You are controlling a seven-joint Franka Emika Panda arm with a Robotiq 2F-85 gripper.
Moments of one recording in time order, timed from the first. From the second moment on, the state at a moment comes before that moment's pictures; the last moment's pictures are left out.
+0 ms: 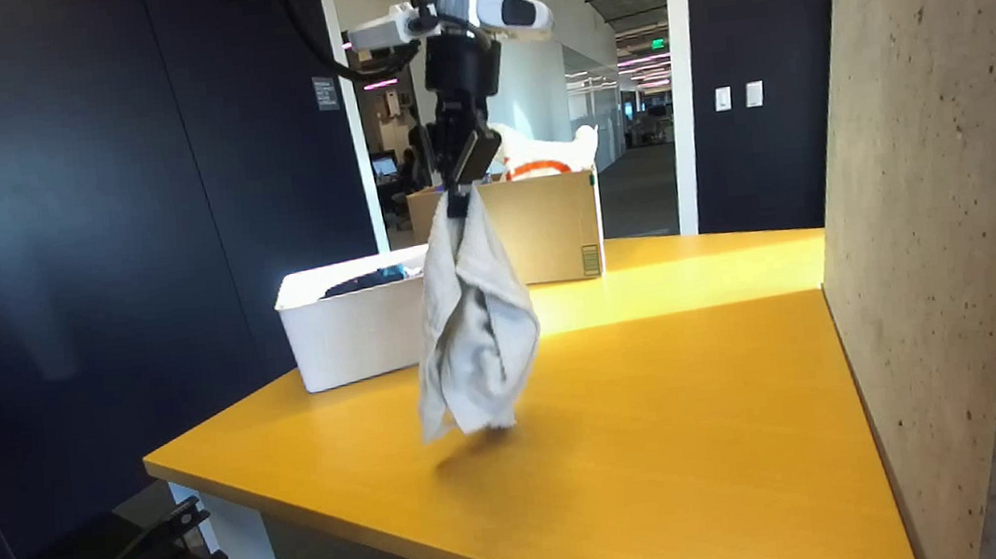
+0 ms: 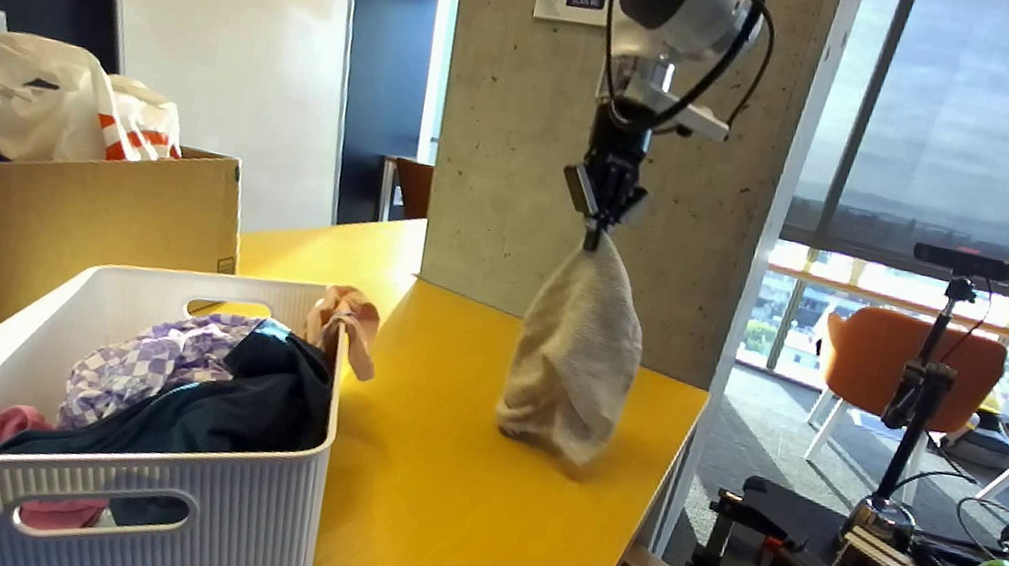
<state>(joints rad) -0.15 0.31 -0.10 -1.69 0.22 1.85 0.15</state>
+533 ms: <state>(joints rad) -0.19 0.53 -0.13 -1.74 0.22 1.77 0.14</state>
